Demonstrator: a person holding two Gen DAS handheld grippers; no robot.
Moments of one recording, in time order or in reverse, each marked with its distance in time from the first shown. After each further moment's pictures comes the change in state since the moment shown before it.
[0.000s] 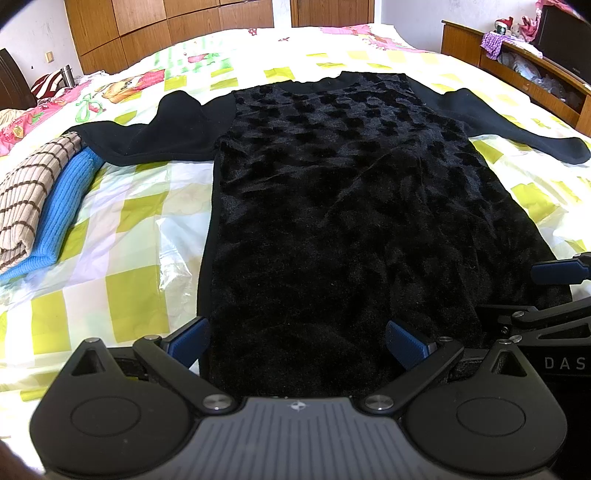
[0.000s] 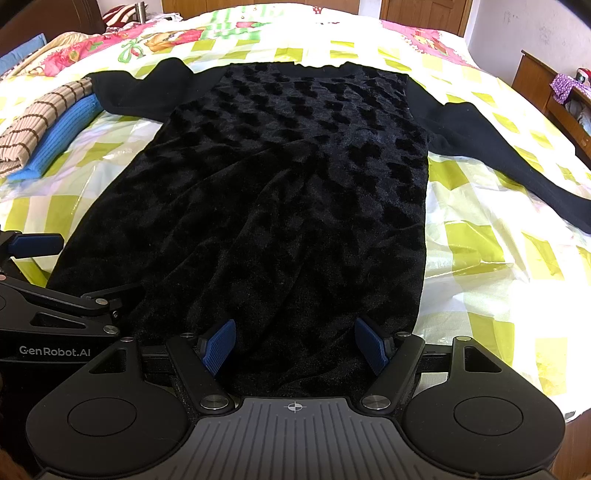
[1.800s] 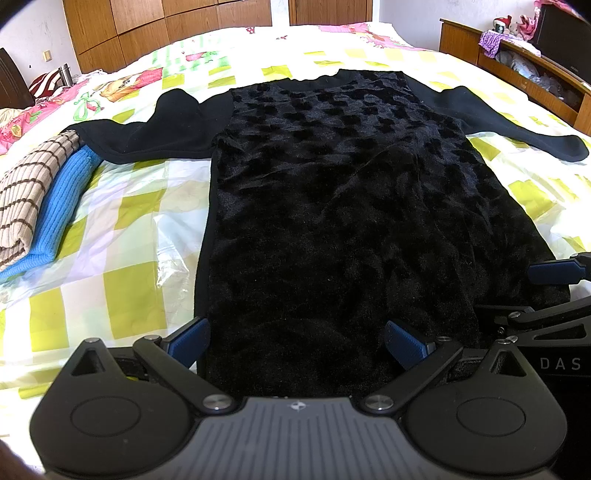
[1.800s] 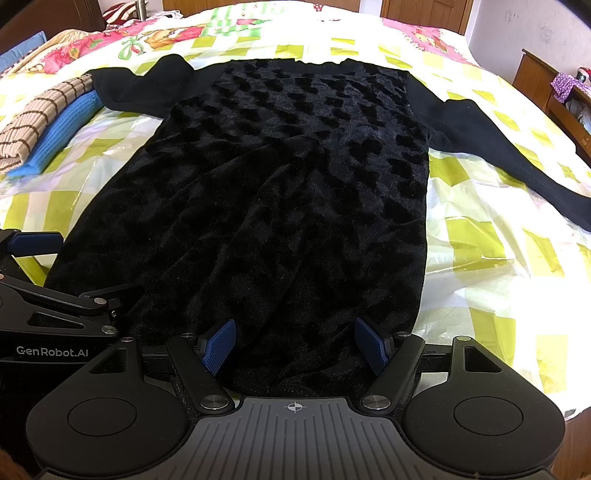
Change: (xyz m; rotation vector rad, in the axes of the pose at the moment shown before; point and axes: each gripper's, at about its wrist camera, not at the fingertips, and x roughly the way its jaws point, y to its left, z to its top) left arm 0.000 0.000 0.000 -0.002 0.001 -0.002; right arm 0.000 0.000 -0.001 -0.002 0.005 -0.002
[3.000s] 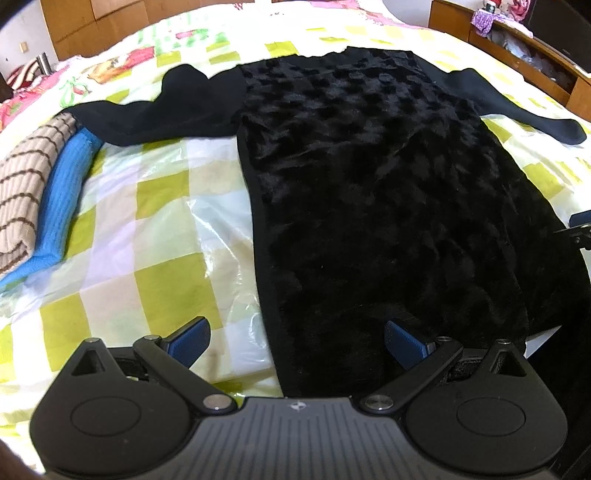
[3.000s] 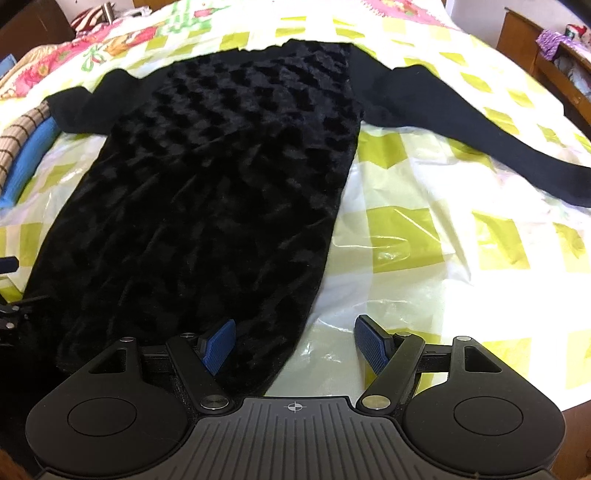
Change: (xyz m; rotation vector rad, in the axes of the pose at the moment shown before) left arm 0.012 0.053 0.008 0.042 0.104 -0.072; right arm 0.001 -0.087 0.024 0.085 0.117 0.052
